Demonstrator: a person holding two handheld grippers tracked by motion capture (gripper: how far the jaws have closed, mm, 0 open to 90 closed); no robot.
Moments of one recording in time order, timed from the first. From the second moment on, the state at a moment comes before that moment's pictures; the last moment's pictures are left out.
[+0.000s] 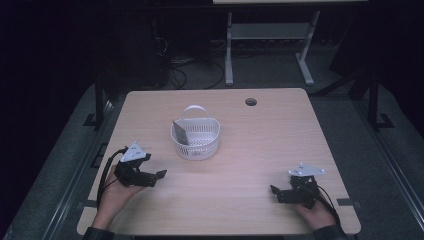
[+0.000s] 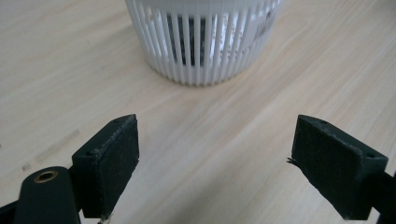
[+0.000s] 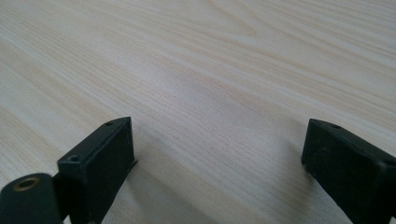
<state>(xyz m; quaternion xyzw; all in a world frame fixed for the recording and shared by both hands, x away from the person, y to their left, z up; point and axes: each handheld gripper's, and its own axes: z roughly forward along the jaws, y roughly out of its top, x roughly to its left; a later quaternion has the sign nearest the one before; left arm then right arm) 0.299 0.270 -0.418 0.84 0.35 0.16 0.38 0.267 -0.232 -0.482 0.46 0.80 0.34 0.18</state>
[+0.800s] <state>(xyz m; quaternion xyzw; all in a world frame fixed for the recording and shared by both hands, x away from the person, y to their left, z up) 0.277 0.299 -0.463 0.84 0.40 0.17 0.33 0.267 -0.232 -0.482 0.46 0.80 0.34 0.18</state>
